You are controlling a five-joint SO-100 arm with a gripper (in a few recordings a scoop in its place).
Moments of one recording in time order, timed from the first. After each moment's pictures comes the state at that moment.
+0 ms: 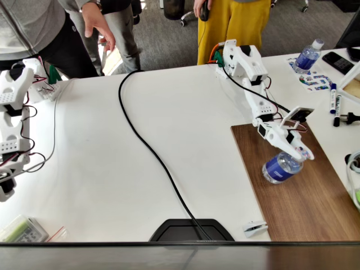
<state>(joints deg) 0.4 2.5 15.5 -37.5 -104.5</state>
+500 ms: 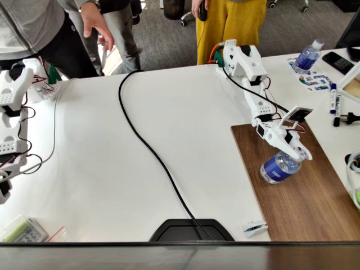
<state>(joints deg) 0.5 2.5 15.5 -37.6 -105.6</state>
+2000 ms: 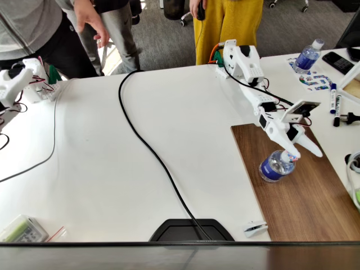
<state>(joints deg) 3.7 5.5 -12.0 -0.6 -98.8</state>
